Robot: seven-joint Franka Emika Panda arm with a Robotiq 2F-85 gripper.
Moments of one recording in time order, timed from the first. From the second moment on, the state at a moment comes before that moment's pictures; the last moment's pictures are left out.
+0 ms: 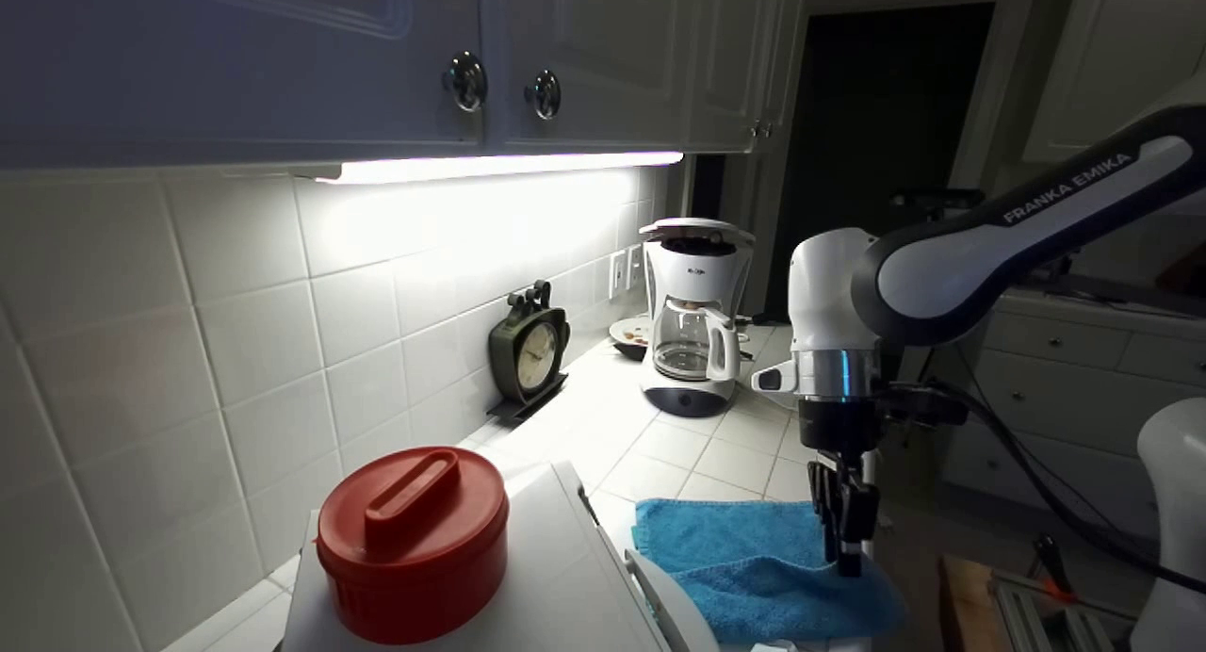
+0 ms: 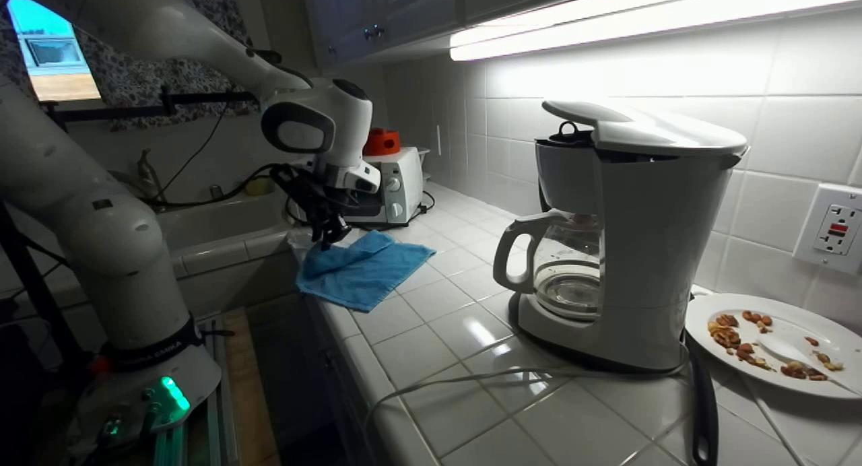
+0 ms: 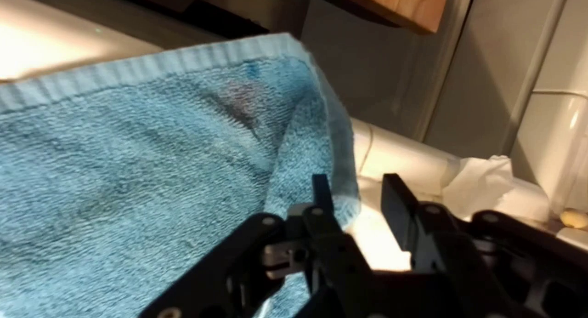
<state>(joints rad) 0.27 -0.42 -0.35 -2.70 0.25 2.07 -0.50</state>
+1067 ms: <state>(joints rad) 0.00 -0.30 -0.09 -2.74 0.11 2.47 -0.17</state>
